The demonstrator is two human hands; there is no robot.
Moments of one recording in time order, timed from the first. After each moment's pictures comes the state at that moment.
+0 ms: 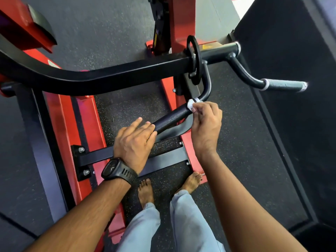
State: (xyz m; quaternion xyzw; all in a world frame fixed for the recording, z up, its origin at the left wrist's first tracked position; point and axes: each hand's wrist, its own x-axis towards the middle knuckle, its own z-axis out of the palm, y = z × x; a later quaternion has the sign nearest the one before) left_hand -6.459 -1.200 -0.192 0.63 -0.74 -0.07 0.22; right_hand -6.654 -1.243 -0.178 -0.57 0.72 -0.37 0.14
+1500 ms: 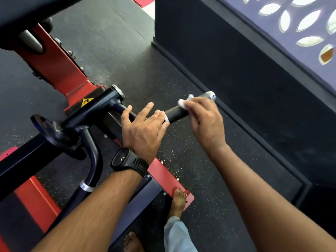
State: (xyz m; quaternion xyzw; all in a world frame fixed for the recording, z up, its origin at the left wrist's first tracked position) left_hand -6.760 -1.390 -0.197 0.42 -0.87 -0.01 0.27; right_hand -6.933 -1.338 -0.185 -0.61 0.71 -0.35 0.00
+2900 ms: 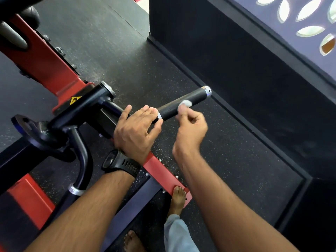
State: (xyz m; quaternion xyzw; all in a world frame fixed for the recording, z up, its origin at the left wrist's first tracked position) left_hand -6.763 -1.388 -0.209 0.42 -0.83 -0.08 0.35; right_hand -6.880 -1.352 -0.192 0.06 0.66 -0.70 0.27
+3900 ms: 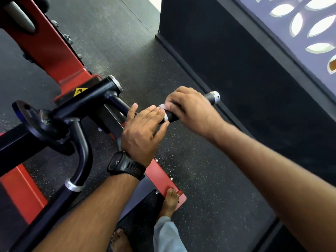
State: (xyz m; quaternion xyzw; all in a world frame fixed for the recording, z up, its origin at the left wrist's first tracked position) left_hand -6.768 -1.383 -0.219 0.41 -0.81 -0.08 0.42; right_hand -6.943 -1.387 -0.156 -0.70 0.67 -0.14 0.21
